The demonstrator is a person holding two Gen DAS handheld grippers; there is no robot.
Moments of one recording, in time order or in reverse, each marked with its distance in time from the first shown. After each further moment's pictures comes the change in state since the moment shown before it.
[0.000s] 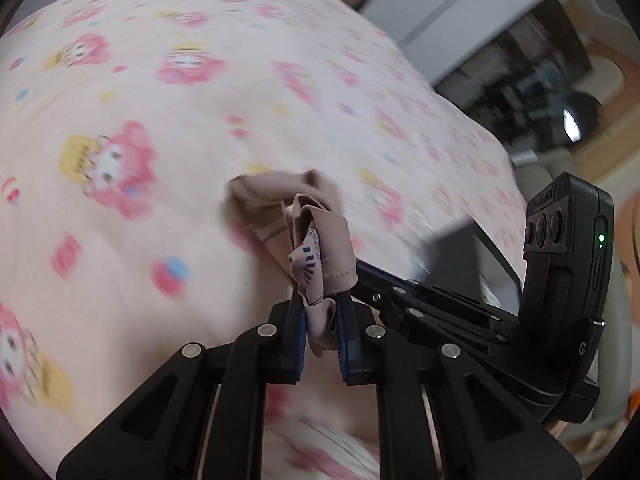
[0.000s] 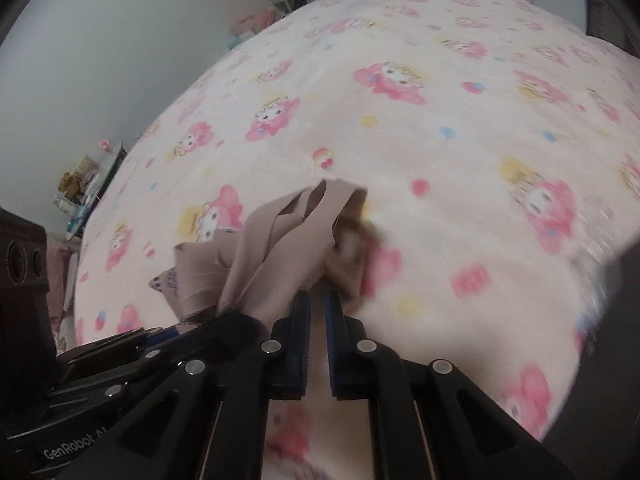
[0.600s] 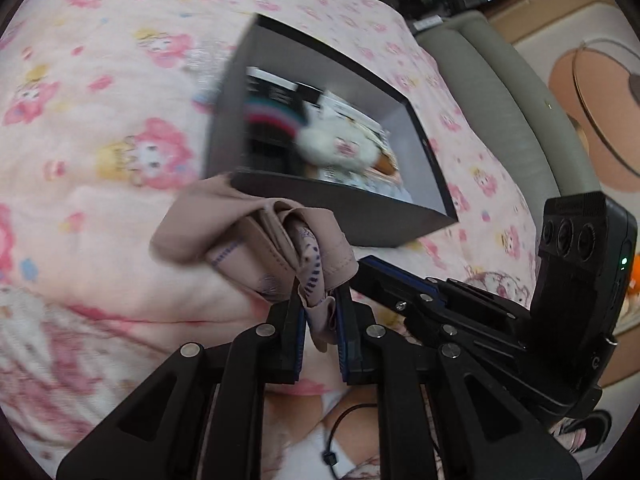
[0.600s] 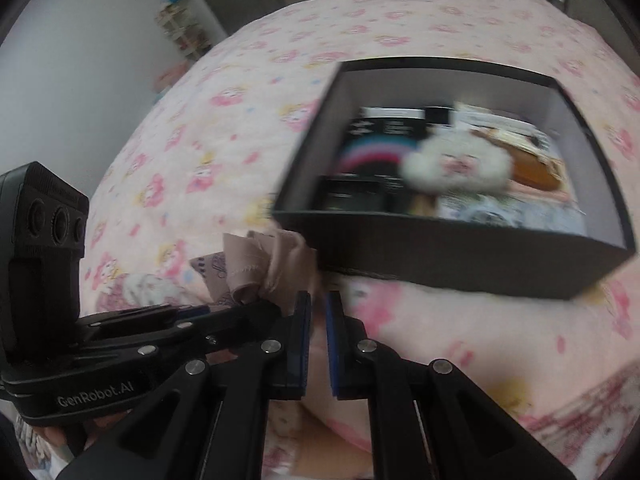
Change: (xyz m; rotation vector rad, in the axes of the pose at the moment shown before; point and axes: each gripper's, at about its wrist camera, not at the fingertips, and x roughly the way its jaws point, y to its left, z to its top) left arm 0.047 -0.189 -0.160 0.274 0.305 -0.188; right arm -0.184 -0.132 -0.199 0.271 -0.117 -0.176
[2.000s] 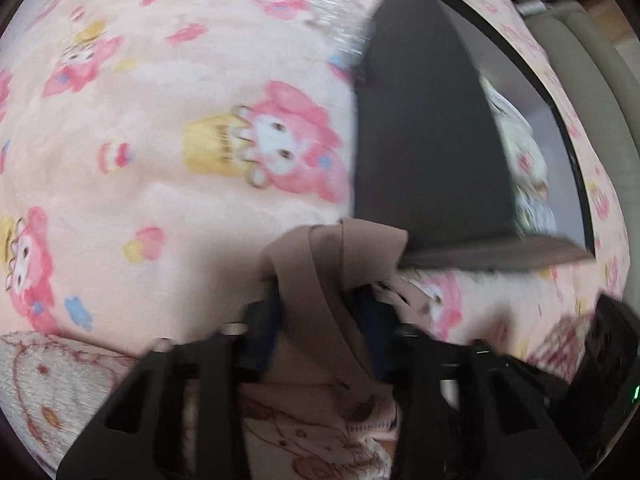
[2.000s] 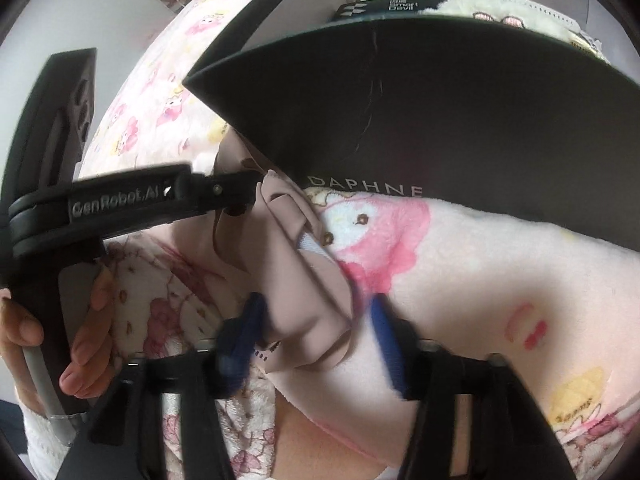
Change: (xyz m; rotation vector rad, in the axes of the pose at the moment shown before) left arm 0.051 0.089 0.029 -0.108 0.121 0.328; right arm 0.094 -0.006 -0.034 0.029 0.246 0.087
